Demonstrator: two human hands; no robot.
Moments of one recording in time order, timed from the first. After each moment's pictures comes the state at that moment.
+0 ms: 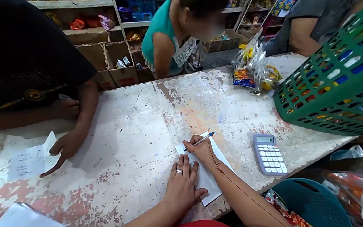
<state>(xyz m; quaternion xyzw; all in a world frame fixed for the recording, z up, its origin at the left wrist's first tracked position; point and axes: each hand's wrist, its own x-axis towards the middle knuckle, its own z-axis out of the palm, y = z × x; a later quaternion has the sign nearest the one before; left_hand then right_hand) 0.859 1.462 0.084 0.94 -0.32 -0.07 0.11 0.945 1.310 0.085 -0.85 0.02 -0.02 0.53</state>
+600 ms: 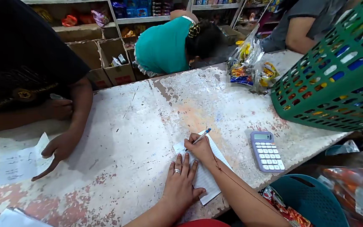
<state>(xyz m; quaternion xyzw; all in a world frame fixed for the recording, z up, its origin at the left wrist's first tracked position) 0.860 1.463 0.079 0.94 -0.33 -0.05 0.10 0.944 1.310 0.085 -0.87 0.05 -0.04 0.49</state>
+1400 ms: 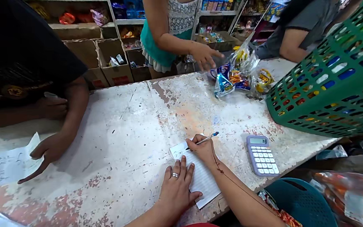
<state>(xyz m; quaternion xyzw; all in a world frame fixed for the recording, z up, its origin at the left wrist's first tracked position) 0.859 1.461 0.083 0.94 -0.33 -0.07 0.08 0.945 1.291 0.084 -0.82 0.05 -0.06 0.56</state>
